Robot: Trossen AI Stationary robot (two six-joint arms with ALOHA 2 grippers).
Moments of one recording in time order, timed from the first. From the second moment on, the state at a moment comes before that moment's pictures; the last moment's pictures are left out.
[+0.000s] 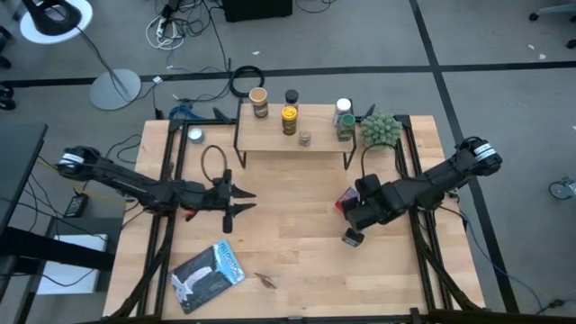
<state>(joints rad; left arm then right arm) -0.22 1.01 0.30 0.53 -0.29 -0.11 0.41 1.42 1.10 -1.30 0.40 1.70</state>
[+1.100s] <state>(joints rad) -0.05 2.07 1.28 0.24 -0.03 0.02 0.39 1.42 1.05 -1.39 0.46 1.79</state>
